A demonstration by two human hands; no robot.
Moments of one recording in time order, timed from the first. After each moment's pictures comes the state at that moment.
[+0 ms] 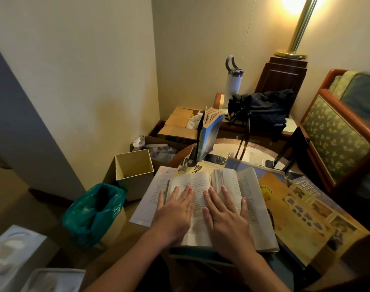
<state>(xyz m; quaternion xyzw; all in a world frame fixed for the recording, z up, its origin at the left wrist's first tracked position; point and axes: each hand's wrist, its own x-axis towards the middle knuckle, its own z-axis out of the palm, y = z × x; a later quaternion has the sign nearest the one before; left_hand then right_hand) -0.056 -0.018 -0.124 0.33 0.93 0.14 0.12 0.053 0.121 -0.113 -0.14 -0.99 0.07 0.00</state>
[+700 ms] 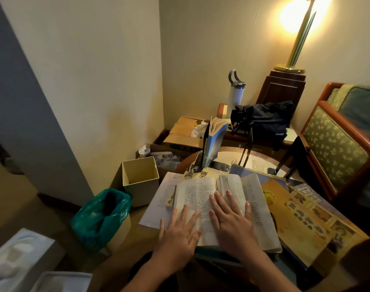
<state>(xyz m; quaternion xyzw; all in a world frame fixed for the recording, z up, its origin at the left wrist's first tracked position) -0.005 -0.055 -0.134 0.31 0.92 0.19 0.16 0.055 0.122 -0.115 -0.12 -0.99 0.05 -0.02</state>
